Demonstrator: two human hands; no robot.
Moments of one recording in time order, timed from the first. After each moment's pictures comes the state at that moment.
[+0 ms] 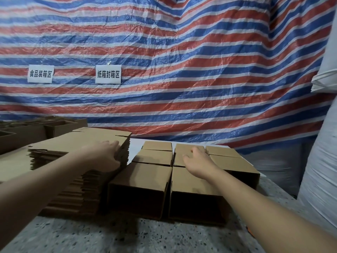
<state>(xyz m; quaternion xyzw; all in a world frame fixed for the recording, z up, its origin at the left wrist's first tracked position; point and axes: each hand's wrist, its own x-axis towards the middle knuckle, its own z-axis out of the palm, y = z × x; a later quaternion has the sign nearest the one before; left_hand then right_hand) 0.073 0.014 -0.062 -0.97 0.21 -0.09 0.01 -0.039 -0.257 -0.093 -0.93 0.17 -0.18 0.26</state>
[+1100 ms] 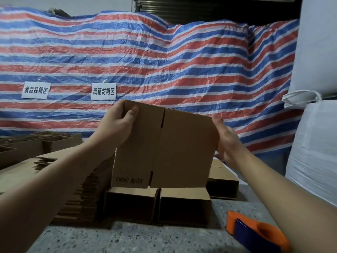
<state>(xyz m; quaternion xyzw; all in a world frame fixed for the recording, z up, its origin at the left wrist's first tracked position) -0.080 -0.007 0.025 -0.65 0.38 -0.22 -0.62 -0.155 -0.291 0.002 -0.70 -0.01 -0.35 0.62</state>
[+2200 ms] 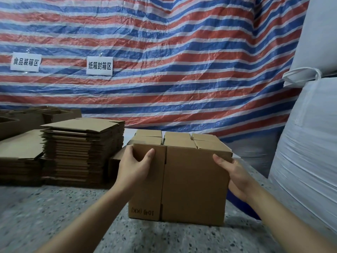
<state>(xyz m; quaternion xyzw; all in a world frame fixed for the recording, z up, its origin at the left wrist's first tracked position) -0.102 -0.038 -0.143 -0.71 0.19 -0.13 -0.67 -0.226 -0.289 -0.140 -0.66 0.02 -0.23 0.71</state>
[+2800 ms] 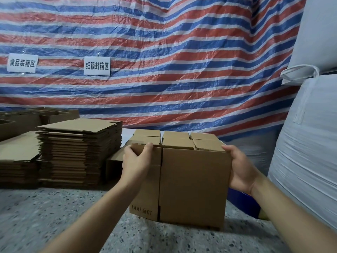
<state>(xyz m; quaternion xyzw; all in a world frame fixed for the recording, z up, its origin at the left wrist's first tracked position) -0.102 -0.058 -0.134 -0.69 0.13 -0.05 -0.71 -0.228 -0.304 -0.123 -0.64 0.00 -0.11 0.76</state>
